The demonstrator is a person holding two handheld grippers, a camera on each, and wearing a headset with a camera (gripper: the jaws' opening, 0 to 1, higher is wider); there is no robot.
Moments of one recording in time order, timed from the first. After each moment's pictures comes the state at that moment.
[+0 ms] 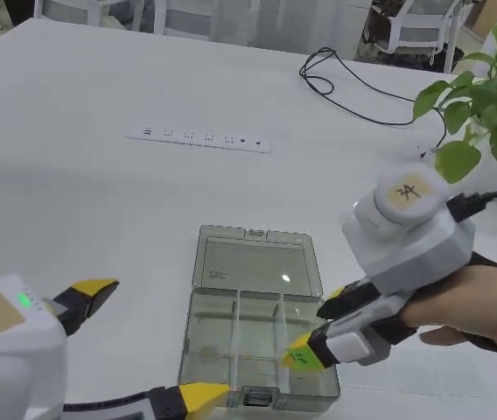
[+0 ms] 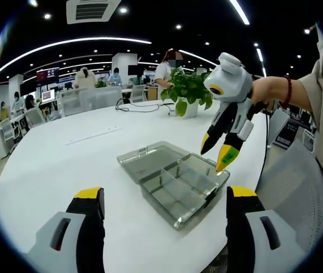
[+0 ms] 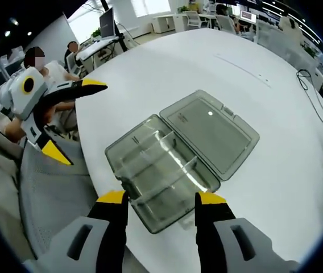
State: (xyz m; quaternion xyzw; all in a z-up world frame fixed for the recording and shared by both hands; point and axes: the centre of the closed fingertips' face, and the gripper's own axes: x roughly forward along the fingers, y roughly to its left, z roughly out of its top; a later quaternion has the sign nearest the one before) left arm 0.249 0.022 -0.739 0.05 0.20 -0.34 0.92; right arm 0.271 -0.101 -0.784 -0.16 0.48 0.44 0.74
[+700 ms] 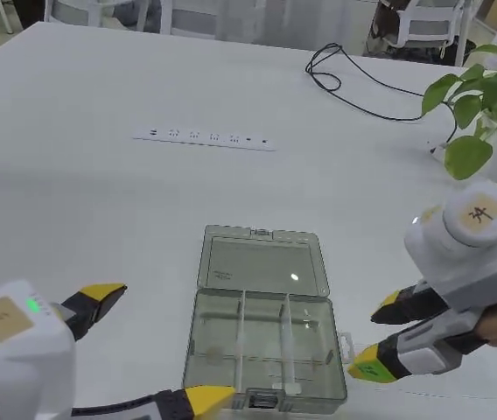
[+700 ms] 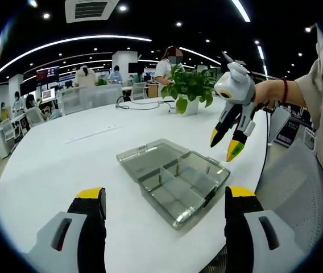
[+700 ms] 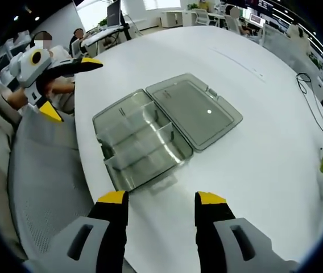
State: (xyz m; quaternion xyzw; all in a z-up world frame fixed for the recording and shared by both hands) left arm 0.249 0.020 -0.741 0.06 0.21 -0.34 0.91; right arm 0.274 -0.159 -0.801 -0.22 0.48 0.46 0.72
